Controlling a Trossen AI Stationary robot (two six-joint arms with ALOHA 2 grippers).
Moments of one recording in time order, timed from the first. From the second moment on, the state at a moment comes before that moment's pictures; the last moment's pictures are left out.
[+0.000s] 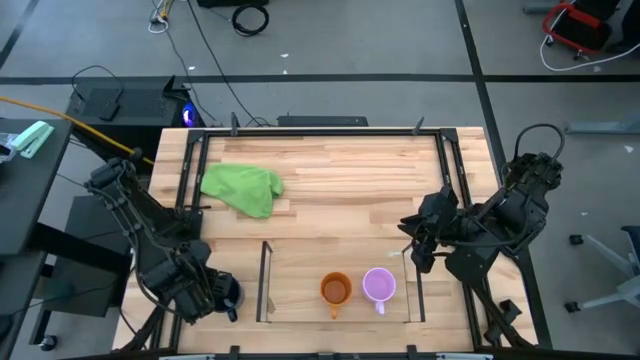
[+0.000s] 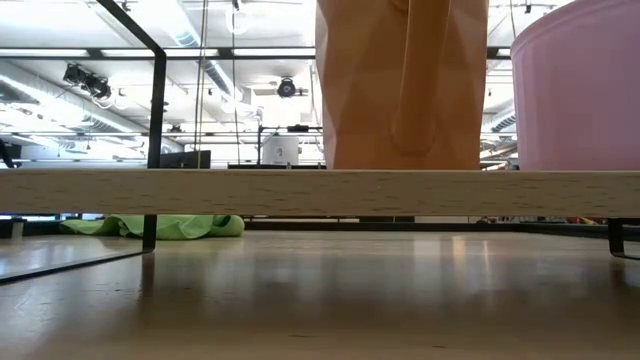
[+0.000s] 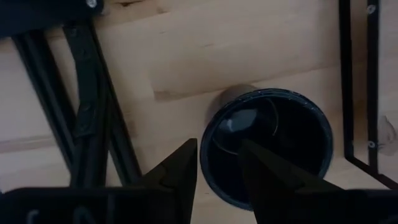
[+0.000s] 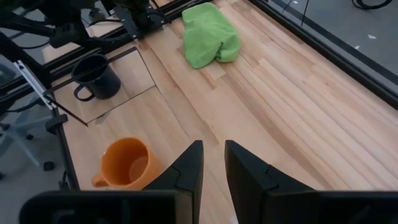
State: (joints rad) left arm -0.95 1.39 1.15 -1.31 -0.10 -2.30; right arm 0.76 1.49 1.89 -1.57 0.76 1.20
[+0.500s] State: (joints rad) left arm -0.95 1.39 1.04 -1.17 -0.08 -2.30; right arm 0.77 1.49 1.89 -1.57 0.76 1.23
